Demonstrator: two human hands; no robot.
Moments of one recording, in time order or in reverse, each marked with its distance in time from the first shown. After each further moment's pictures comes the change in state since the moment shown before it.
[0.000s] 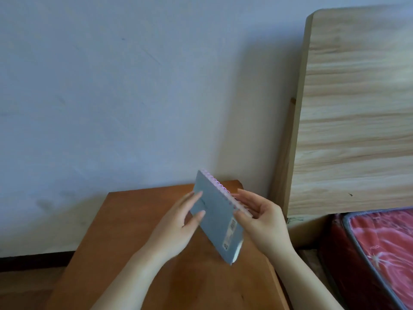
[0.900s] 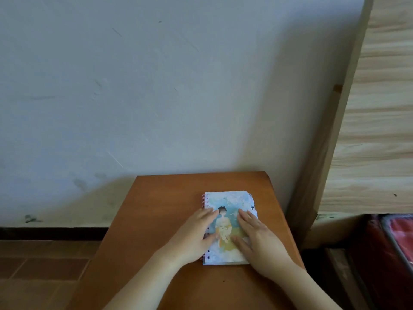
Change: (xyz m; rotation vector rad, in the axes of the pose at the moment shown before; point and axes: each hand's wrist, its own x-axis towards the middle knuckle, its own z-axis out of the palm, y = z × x) left_hand -0.024 -0.055 0.011 0.237 -0.231 -0.066; right_hand -0.016 0.066 0.047 -0.814 -0.455 -0.215
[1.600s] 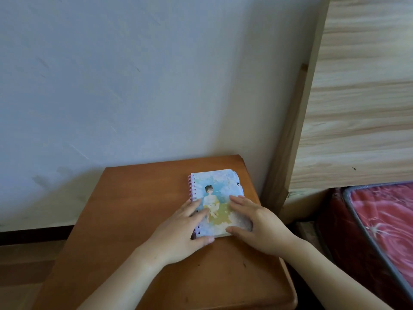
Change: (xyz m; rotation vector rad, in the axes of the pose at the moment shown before) left_hand -0.004 0.021 0.012 0.259 -0.136 0.083; right_hand -0.019 0.041 -0.030 0.051 0.004 -0.066
